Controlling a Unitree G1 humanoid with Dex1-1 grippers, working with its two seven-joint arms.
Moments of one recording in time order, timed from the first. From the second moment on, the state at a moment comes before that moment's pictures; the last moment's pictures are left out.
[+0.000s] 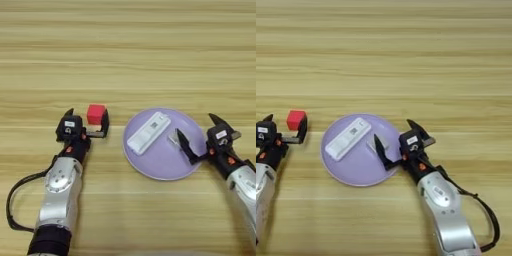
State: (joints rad) left arm -0.05 0.05 0.06 0.32 -0.13 -0.27 -0.18; right arm 0.13 -0.19 0.09 -0.11 0.03 -0.05 0.29
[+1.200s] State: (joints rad) left arm -0.05 0.05 0.06 0.31 -0.13 -0.28 -0.18; right arm 0.27 -0.34 -0.12 -0.12 0.17 -0.13 0.45
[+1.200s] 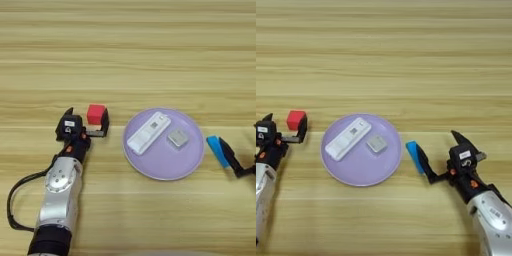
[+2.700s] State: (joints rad) left arm -0.05 0.05 0.07 0.31 -0.13 -0.28 -0.18; right arm 0.22 -0.32 -0.07 -0.01 0.22 0.06 0.46
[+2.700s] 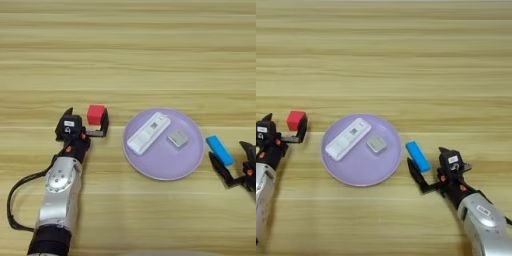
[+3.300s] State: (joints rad) left arm -0.05 0.05 0.07 0.31 -0.13 -0.28 -0.18; right arm 0.21 -0.34 -0.06 0.00 0.21 0.08 0.46
